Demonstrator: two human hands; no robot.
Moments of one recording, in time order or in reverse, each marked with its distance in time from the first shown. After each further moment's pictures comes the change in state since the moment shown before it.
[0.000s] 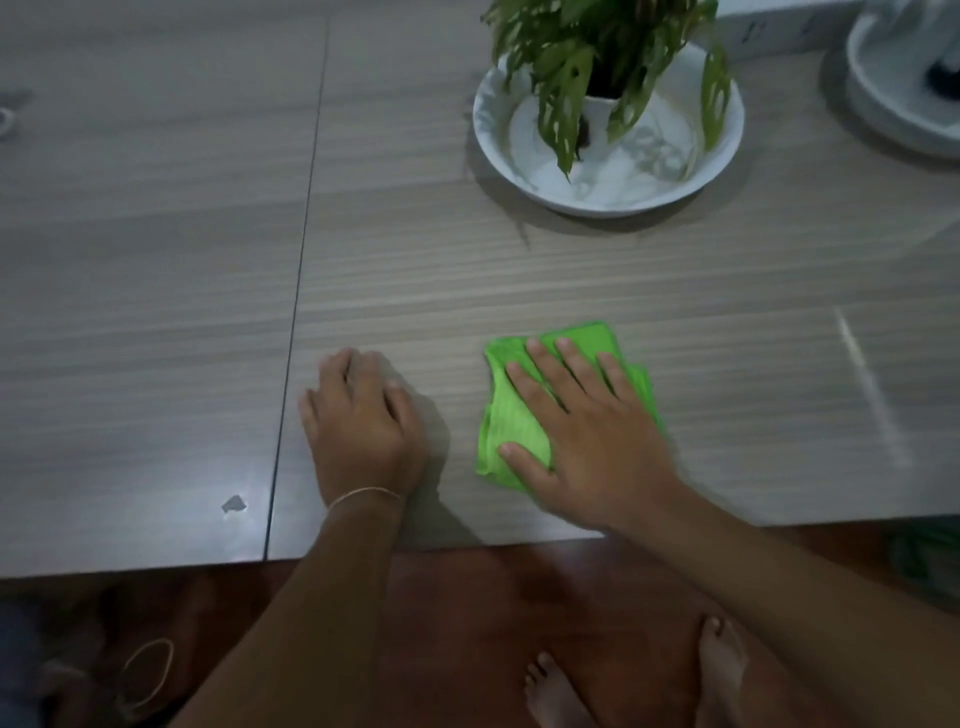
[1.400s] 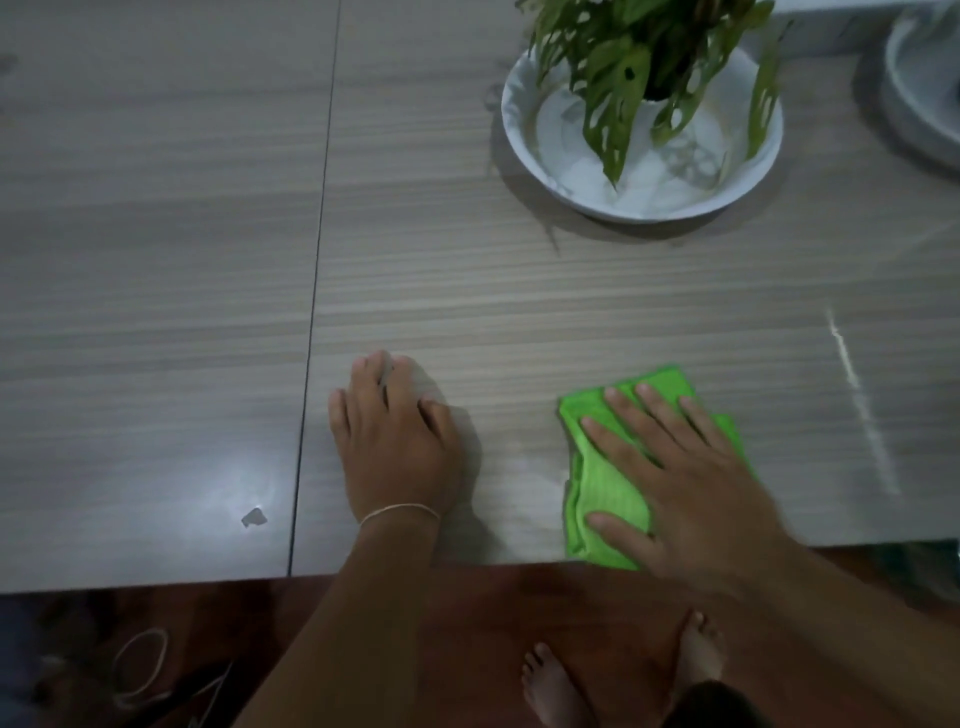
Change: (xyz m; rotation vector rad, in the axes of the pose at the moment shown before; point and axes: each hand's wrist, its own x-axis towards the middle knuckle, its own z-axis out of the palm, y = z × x) left_hand -0.001 0.007 -0.003 0.045 -0.086 -0.010; right_hand -0.044 0.036 -0.002 -0.063 -0.072 -0.082
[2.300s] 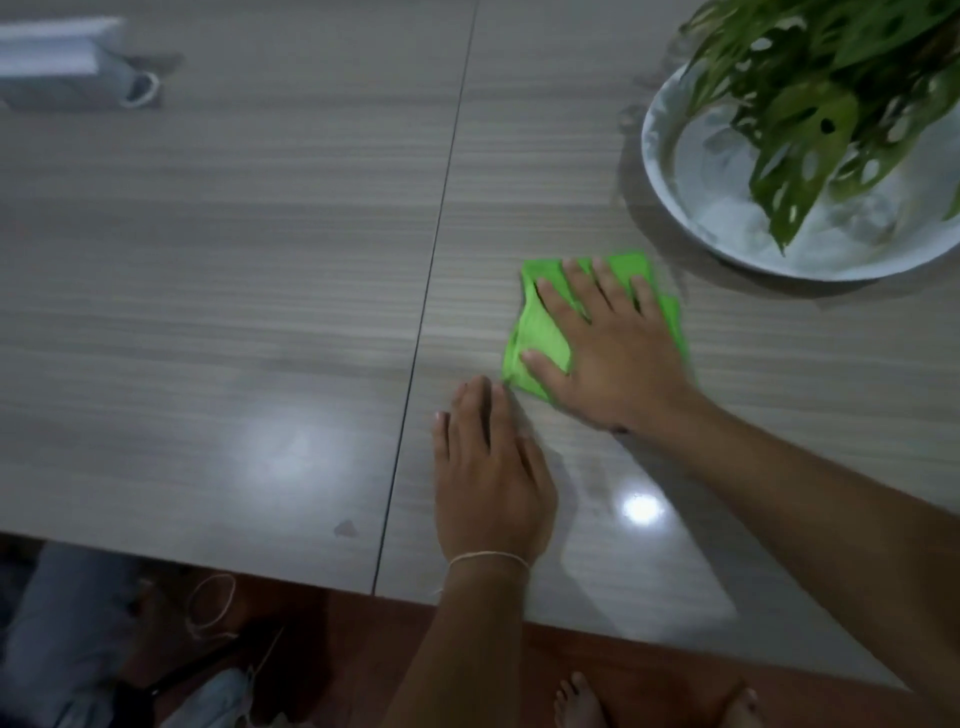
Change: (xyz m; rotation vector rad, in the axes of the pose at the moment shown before) left_hand 0.000 -0.004 0.010 -0.014 0.036 -0.001; right_hand 0.227 -0.056 -0.021 0.072 0.095 0.021
